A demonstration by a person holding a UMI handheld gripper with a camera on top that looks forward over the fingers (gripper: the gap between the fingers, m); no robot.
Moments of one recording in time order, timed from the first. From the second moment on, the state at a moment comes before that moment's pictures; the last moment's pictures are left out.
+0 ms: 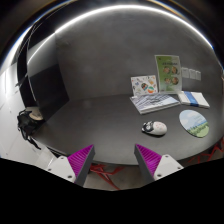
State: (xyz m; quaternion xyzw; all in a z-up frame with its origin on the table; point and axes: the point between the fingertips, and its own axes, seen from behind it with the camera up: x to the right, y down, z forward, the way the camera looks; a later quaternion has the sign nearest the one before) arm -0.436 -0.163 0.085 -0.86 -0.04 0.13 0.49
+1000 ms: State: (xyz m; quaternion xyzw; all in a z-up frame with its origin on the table) arm -0.263 0.052 -0.011 -0.89 -0.03 0.03 0.45
